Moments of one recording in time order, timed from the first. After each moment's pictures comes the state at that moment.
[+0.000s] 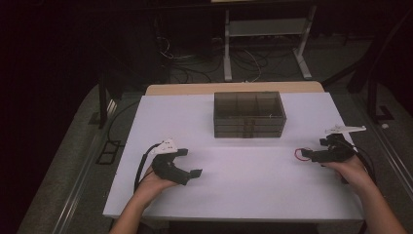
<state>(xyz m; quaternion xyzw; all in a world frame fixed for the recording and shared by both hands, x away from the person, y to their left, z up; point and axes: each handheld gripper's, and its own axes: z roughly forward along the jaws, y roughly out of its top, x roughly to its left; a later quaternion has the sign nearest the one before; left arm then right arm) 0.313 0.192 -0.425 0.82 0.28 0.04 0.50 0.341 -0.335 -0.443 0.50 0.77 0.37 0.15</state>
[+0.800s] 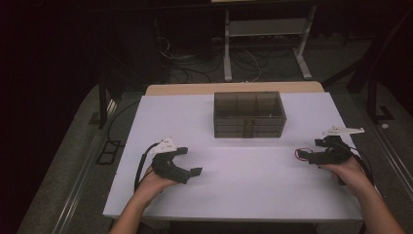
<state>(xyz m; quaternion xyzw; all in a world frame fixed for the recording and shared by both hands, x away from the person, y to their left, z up) 0.314 0.192 -0.422 0.81 0.29 0.05 0.51 0.332 -0.322 -0.437 0.48 0.77 0.39 0.14</state>
